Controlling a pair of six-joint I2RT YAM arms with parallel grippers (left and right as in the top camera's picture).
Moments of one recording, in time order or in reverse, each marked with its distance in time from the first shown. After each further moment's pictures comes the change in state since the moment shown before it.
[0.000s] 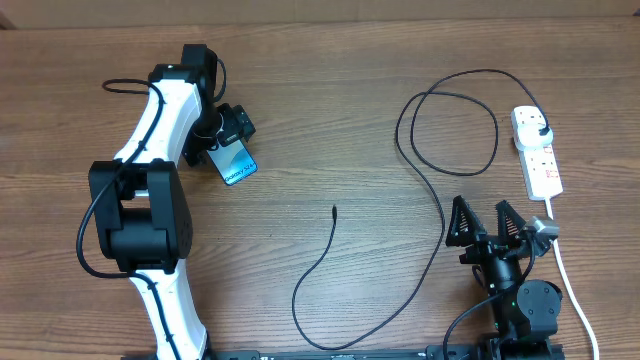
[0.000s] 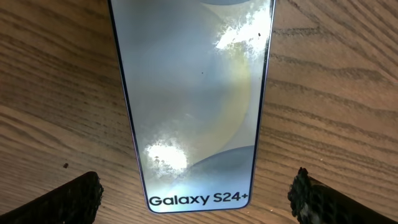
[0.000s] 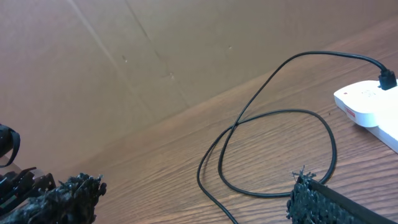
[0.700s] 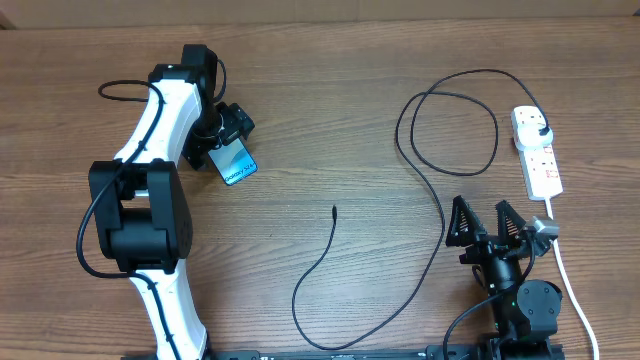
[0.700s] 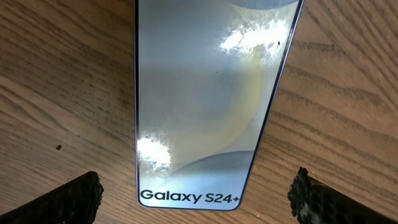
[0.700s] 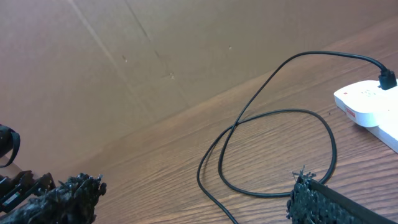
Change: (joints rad) left arm 0.000 0.000 0.000 -0.003 0.000 -0.146; right arm 0.000 0.000 0.000 0.000 0.000 0.000
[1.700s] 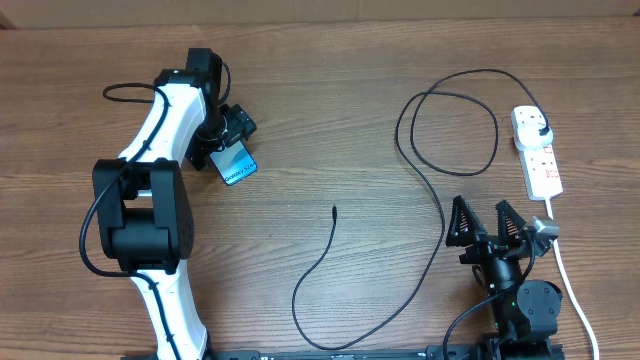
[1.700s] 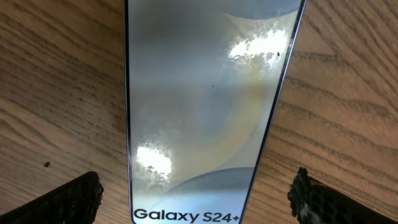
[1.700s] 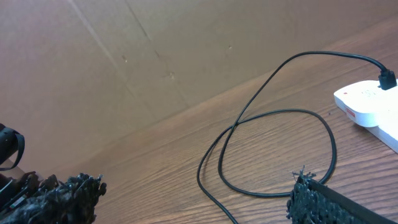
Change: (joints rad) left arm -0.009 0.000 -0.043 0.069 -0.030 -0.004; right arm 0.000 0.000 0.000 0.000 0.000 0.000
